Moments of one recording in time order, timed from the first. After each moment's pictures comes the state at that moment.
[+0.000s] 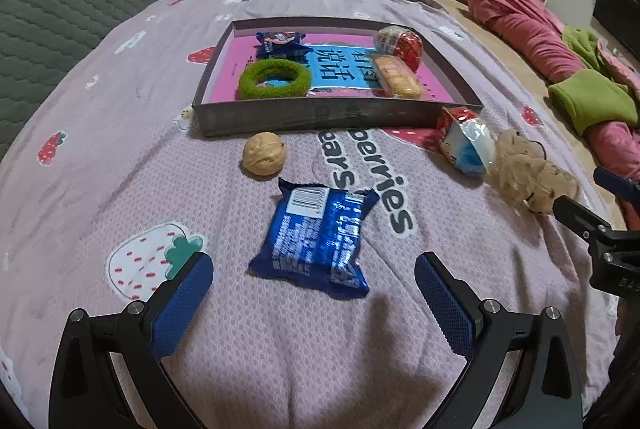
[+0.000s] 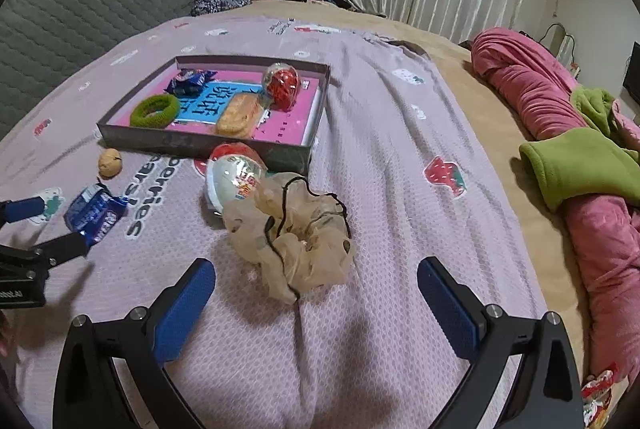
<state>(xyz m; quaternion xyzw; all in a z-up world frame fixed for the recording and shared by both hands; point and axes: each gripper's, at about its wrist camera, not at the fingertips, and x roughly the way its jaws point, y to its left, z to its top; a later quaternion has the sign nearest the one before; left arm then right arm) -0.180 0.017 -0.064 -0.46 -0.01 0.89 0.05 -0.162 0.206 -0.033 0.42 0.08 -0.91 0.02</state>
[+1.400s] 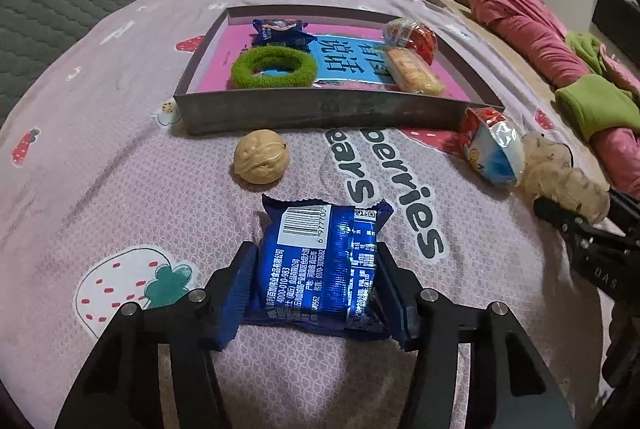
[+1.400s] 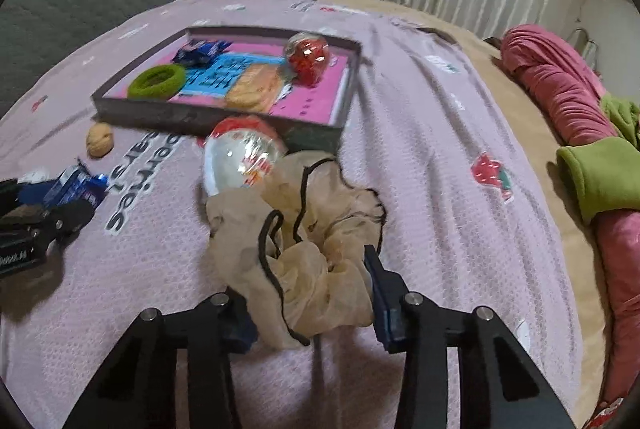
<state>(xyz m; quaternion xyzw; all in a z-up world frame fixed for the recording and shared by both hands) -0.209 0.011 -0.094 -0.46 -0.03 0.89 0.06 -0.193 0.189 -0.070 0.44 0.10 -0.89 0.06</state>
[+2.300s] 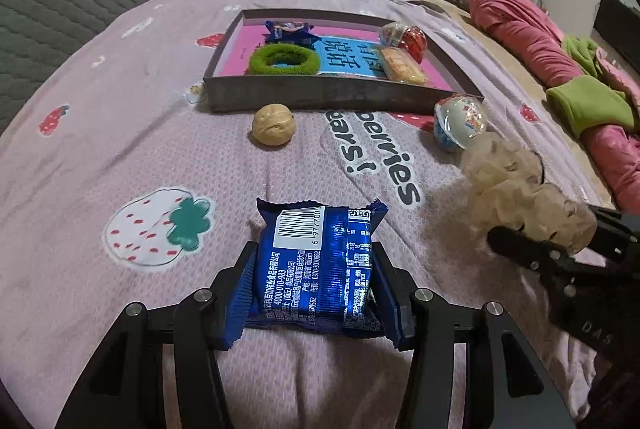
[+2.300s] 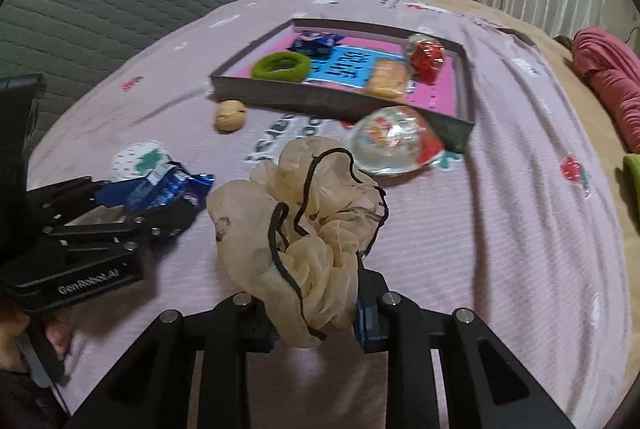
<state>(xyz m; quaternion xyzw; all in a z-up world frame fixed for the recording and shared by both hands) -0.155 0.009 -0.077 -0.45 -0.04 0.89 0.05 -0.148 0.134 -0.056 0.45 0.06 -0.87 0.19</state>
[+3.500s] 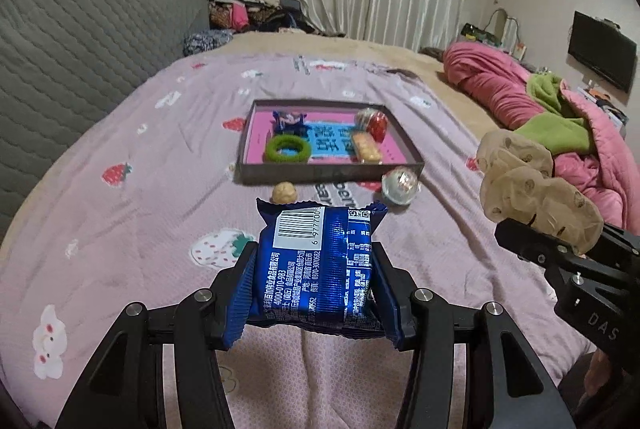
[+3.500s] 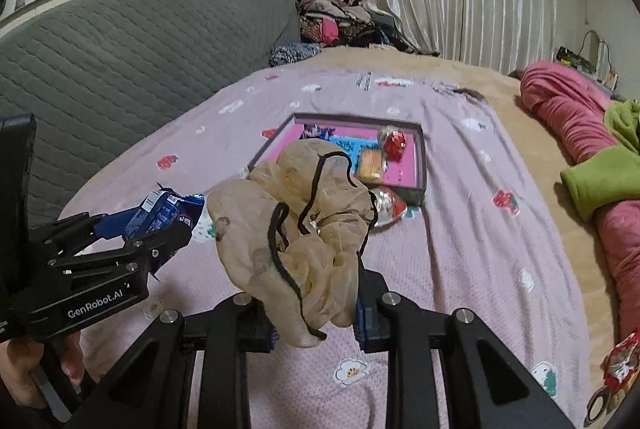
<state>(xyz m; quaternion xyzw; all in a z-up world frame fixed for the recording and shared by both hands) -0.055 -0.009 0.040 -0.35 -0.03 0.93 0.06 -0.044 0.128 0.061 0.34 0.02 -0.93 0.14</state>
